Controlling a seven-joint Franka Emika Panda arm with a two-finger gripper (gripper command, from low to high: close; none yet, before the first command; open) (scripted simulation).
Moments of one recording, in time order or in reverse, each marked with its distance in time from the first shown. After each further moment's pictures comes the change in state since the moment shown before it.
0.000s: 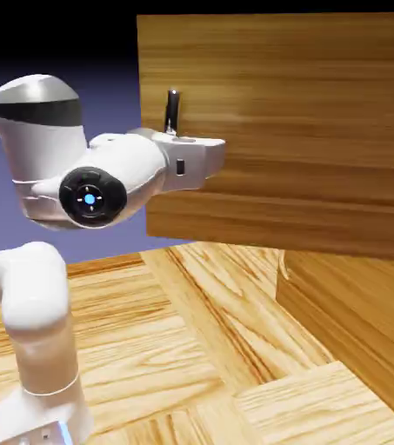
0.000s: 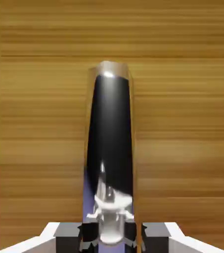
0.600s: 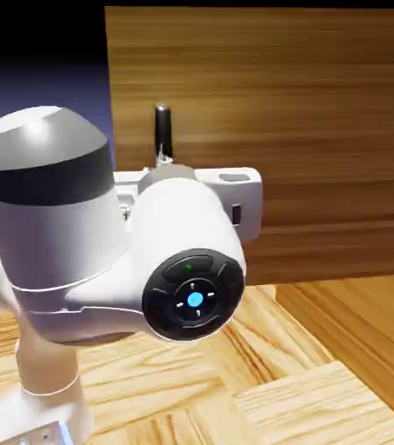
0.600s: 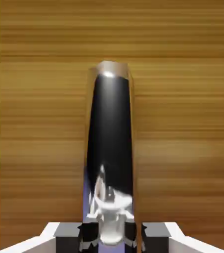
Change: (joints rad) arm 0.477 0.096 -0.455 0.644 -0.287 -0.577 0.065
